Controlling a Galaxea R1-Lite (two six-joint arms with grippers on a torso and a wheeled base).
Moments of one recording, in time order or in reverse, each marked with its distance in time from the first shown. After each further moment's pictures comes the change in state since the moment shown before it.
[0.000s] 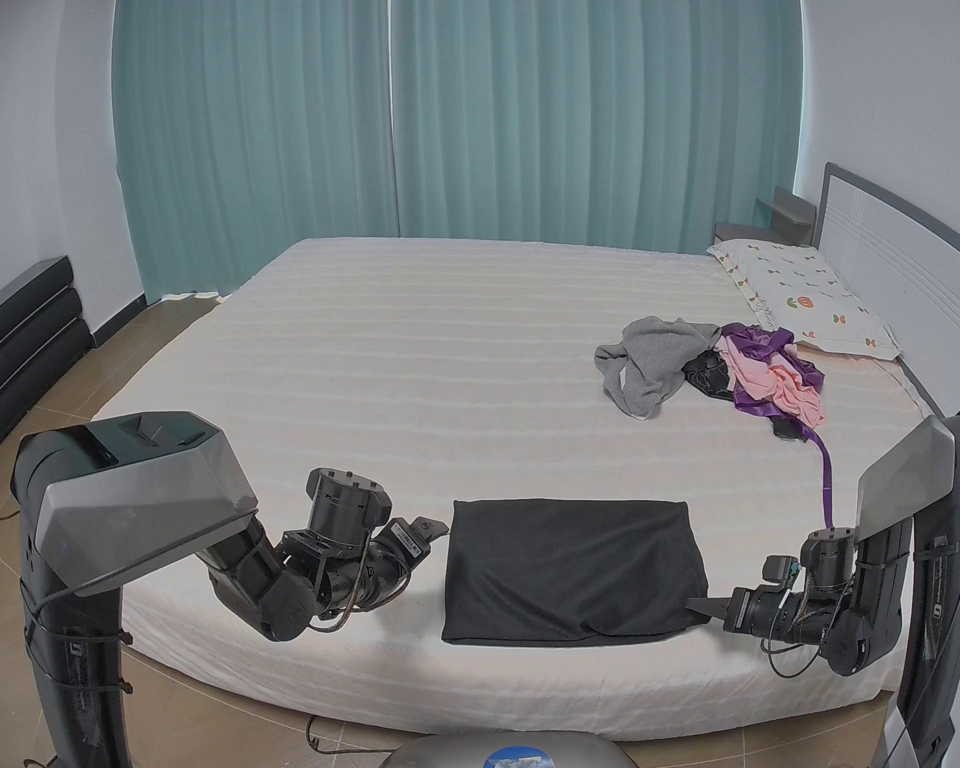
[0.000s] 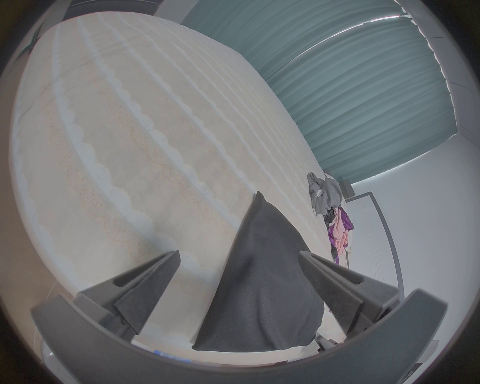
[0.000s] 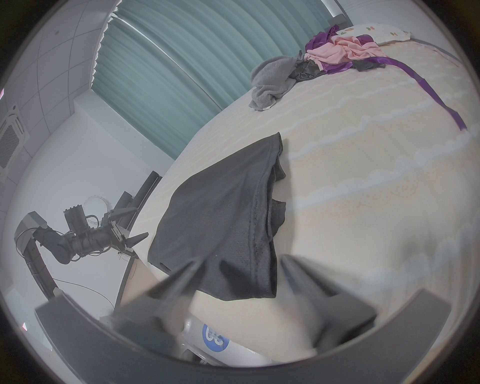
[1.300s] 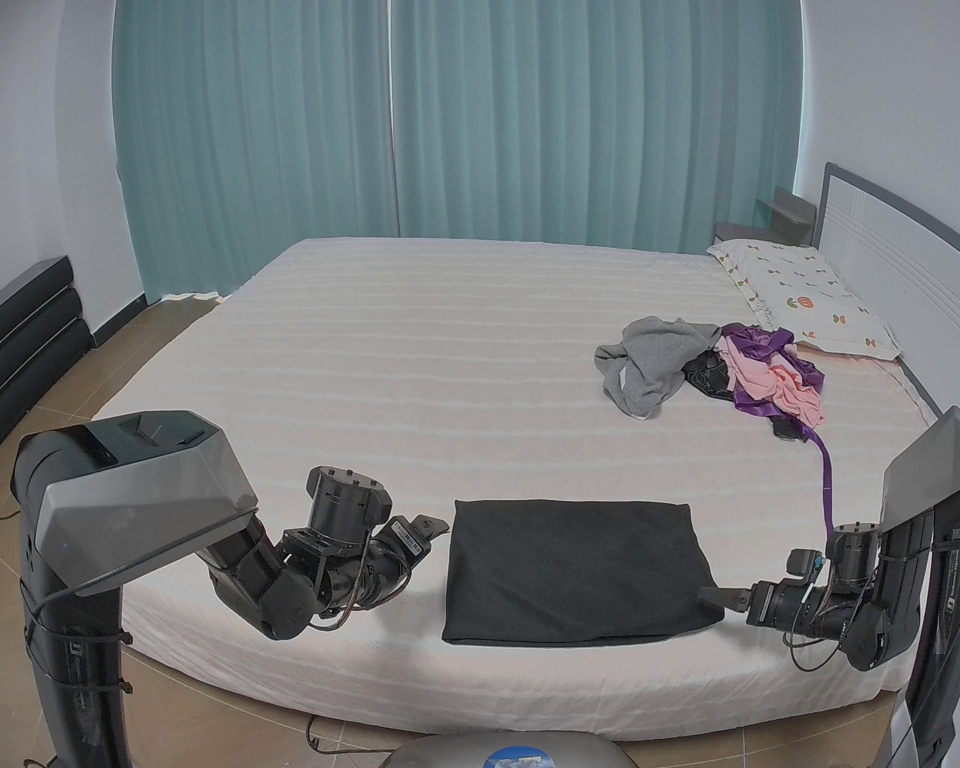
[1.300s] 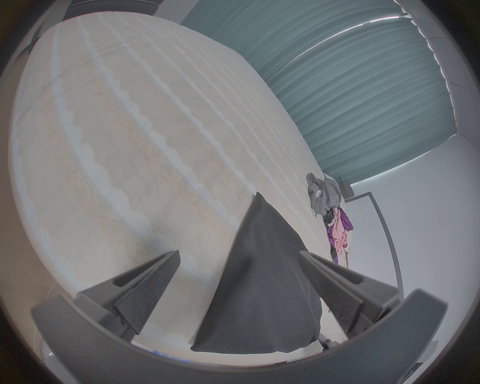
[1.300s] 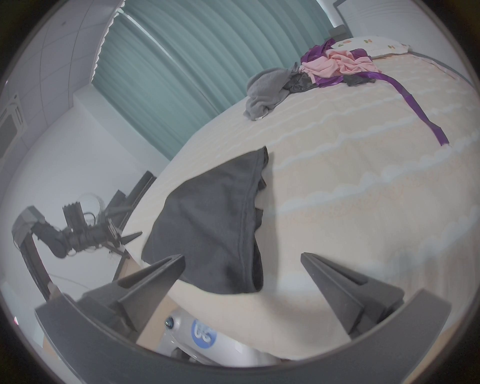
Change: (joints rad) left arm 0.000 0.000 -0.006 0.001 -0.001 -0.001; right arm -0.087 -0.054 0.054 0.001 0.010 -0.068
